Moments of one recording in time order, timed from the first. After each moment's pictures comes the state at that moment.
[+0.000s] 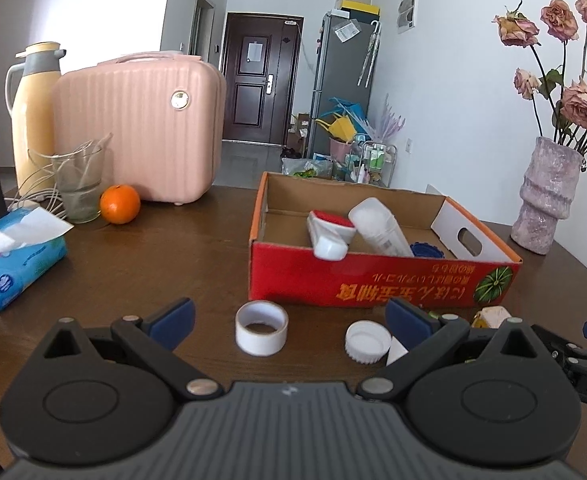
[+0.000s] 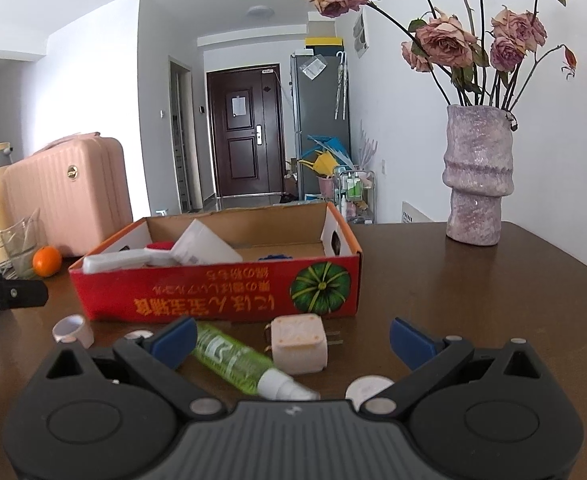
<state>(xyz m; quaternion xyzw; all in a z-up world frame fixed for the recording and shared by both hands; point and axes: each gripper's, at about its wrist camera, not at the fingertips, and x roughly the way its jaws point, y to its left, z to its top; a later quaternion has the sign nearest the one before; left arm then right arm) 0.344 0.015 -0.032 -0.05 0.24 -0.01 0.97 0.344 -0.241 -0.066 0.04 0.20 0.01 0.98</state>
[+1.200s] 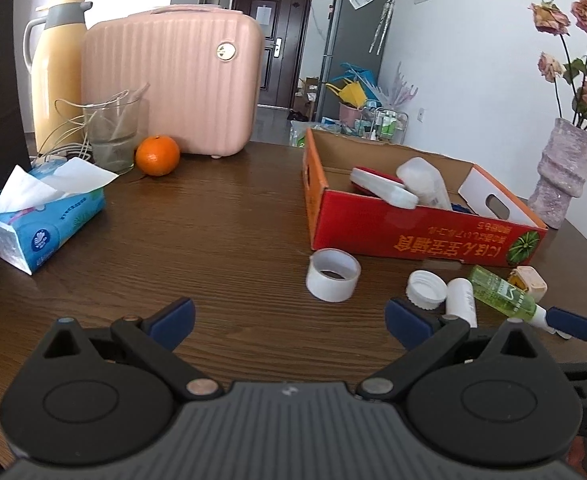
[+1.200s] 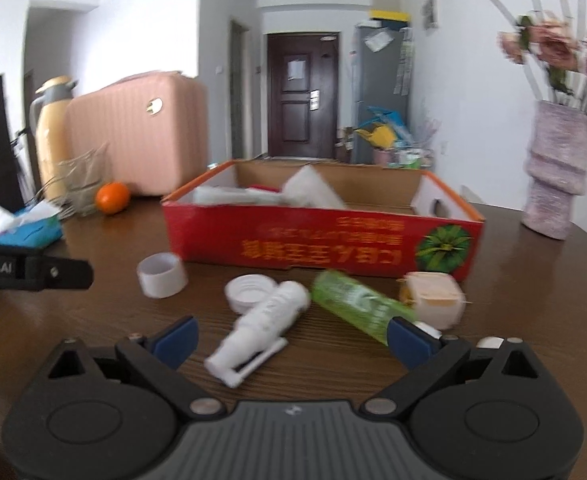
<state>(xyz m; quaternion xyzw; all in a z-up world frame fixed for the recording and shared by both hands) 0.336 0.079 -0.047 -0.07 0.30 -0.01 0.95 0.347 -0.145 -0.081 -0.02 0.26 0.09 0.96</state>
